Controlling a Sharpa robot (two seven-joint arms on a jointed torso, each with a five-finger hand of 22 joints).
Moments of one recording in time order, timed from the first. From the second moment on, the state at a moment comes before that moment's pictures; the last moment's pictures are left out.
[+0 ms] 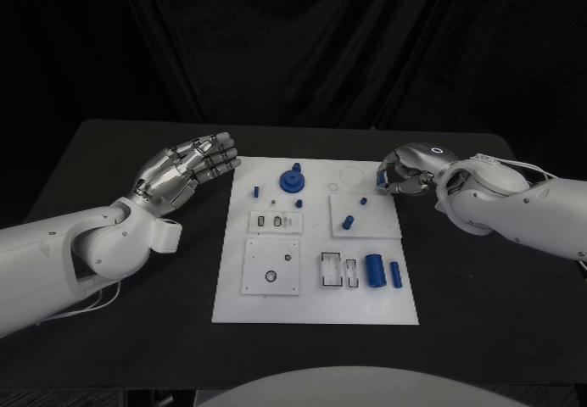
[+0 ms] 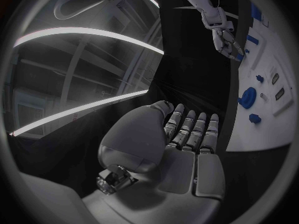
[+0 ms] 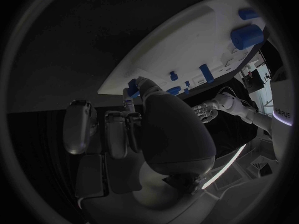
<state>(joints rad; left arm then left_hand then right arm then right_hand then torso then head) 1.25 -0.97 -0.21 1.52 0.04 0.14 0.68 1.42 0.18 0.22 0.19 0.60 0.52 0.16 0.19 0.06 0.25 0.25 0.39 0.06 0.24 0.27 0.27 0.05 0.11 0.23 0.29 0.13 0.05 1.31 -0.91 -0.24 1.38 -1.48 -0.44 -0.07 1.44 -0.07 0.18 0.18 0.39 0.95 0.11 0.26 0.31 1.46 0.02 1.57 1.31 1.47 -0.04 1.57 1.31 0.05 1.44 0.08 1.33 1.31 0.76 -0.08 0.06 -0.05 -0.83</state>
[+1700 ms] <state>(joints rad) 1.25 -0.95 -0.21 1.52 0.04 0.14 0.68 1.42 0.18 0.22 0.19 0.60 0.52 0.16 0.19 0.06 0.25 0.25 0.39 0.06 0.24 0.27 0.27 0.05 0.11 0.23 0.29 0.13 0.05 1.28 -0.69 -0.23 1.58 -1.53 -0.43 -0.12 1.45 -0.07 0.20 0.15 0.42 0.94 0.10 0.31 0.31 1.46 0.02 1.57 1.31 1.47 -0.04 1.57 1.31 0.05 1.44 0.07 1.31 1.31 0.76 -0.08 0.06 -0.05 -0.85</state>
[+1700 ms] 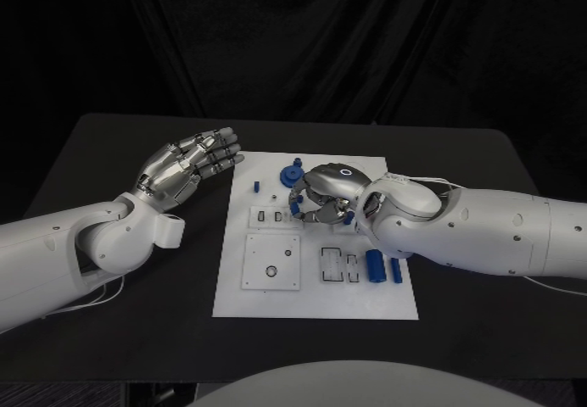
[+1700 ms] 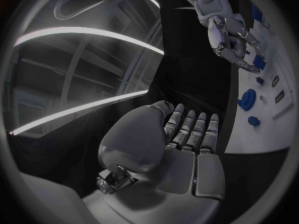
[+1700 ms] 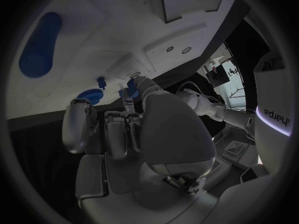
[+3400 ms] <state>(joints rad) 1.25 -0.95 -0.21 1.51 0.04 0.15 0.68 1.41 0.18 0.23 0.19 0.60 0.52 0.16 0.19 0.06 0.25 0.25 0.39 0.06 0.24 0.27 0.27 0.05 0.11 0.23 0.29 0.13 0.05 1.26 -0.65 -0.23 1.53 -1.57 -0.36 -0.18 1.41 -0.11 0.17 0.16 0.19 0.68 0.13 0.19 0.29 1.46 0.04 1.56 1.31 1.46 -0.02 1.55 1.31 0.06 1.41 0.08 1.24 1.31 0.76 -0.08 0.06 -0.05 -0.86</state>
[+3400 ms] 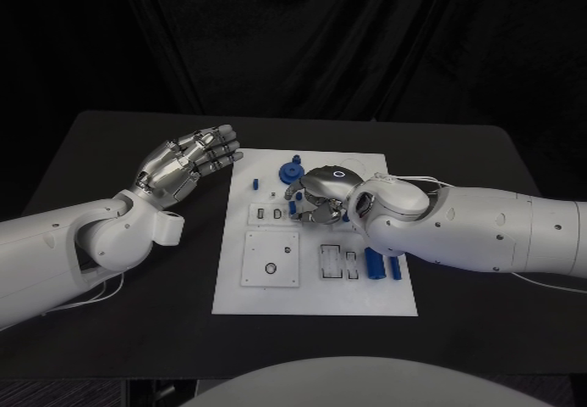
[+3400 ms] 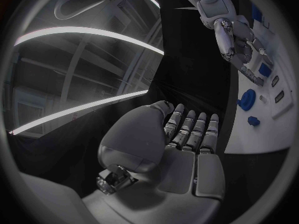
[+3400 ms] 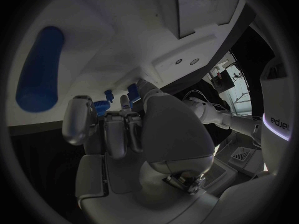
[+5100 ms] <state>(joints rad) 1.38 -0.82 -0.21 1.37 -0.57 0.11 0.06 1.17 0.20 -0.17 0.29 0.29 0.82 0.13 0.46 0.23 1.47 0.08 1.57 1.31 1.47 0.03 1.57 1.31 0.01 1.46 0.03 1.57 1.31 1.34 -0.87 -0.25 1.53 -1.37 -0.60 0.21 1.51 -0.06 0.20 0.23 0.27 0.86 0.12 0.30 0.24 1.47 0.02 1.57 1.31 1.47 -0.04 1.57 1.31 0.06 1.46 0.07 1.37 1.31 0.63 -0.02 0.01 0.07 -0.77</state>
